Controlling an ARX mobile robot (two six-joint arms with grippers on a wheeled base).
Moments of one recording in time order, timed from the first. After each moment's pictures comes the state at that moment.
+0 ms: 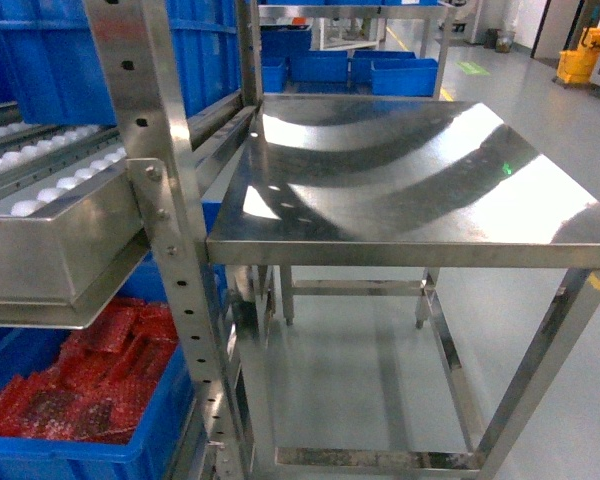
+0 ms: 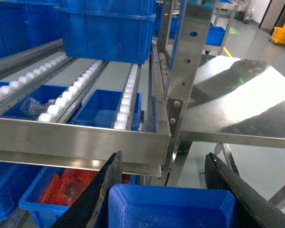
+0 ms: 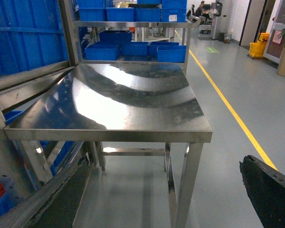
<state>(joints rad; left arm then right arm) -0.27 0.29 0.39 -0.25 -0.28 -0.12 0.00 0.01 0.01 -0.01 0.00 0.00</state>
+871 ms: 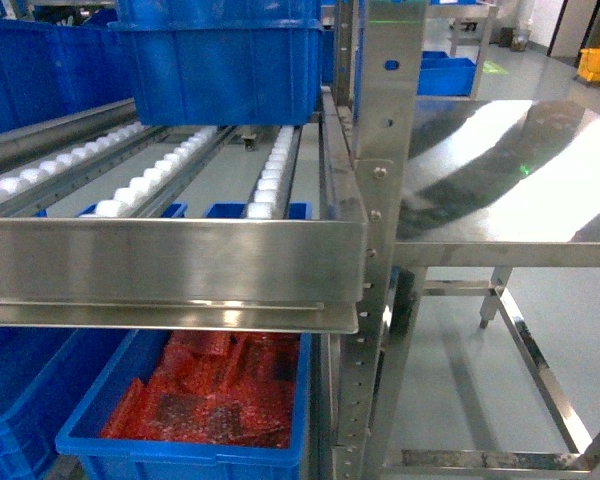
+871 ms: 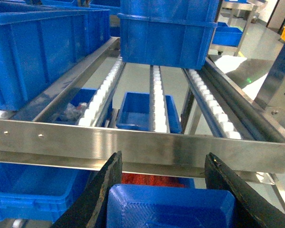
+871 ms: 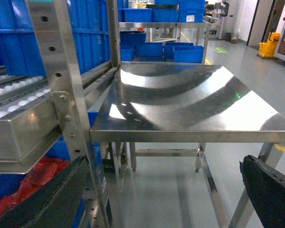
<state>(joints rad) -0.27 0.29 0.39 -0.25 -0.28 -0.12 0.00 0.01 0.01 0.00 0.00 0.00</state>
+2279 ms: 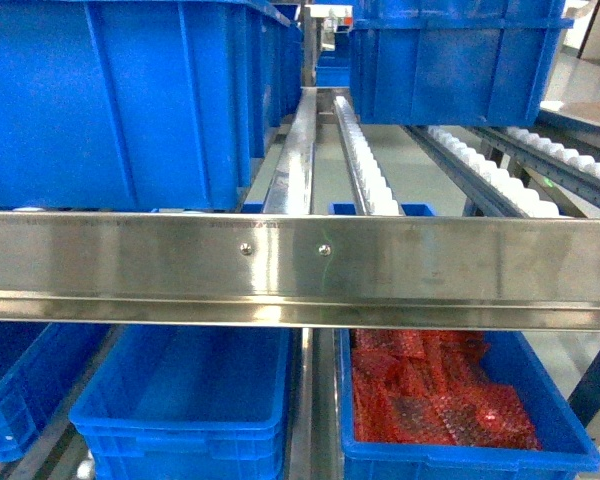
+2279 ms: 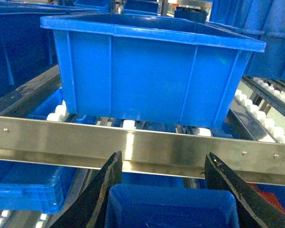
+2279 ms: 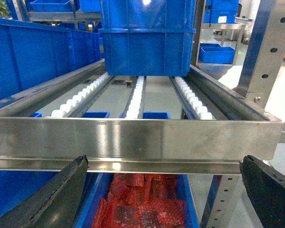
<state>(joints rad) -0.27 0.29 0.39 -0.25 -0.28 -0.12 0.00 0.01 0.01 -0.01 0.00 0.00</state>
